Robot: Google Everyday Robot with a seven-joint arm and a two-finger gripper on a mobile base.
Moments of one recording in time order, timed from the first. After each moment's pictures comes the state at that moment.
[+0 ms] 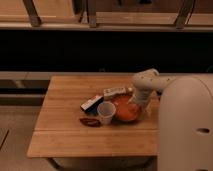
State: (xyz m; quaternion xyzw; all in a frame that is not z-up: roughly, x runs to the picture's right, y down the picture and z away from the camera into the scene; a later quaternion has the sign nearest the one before) arm 0.200 0.138 0.861 -0.33 -0.16 -0.43 0.82
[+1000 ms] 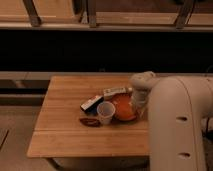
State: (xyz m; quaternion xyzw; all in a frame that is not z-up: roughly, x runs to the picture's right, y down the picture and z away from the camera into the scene) arm 0.192 0.159 0.889 -0.36 -0.20 -0.41 0.81
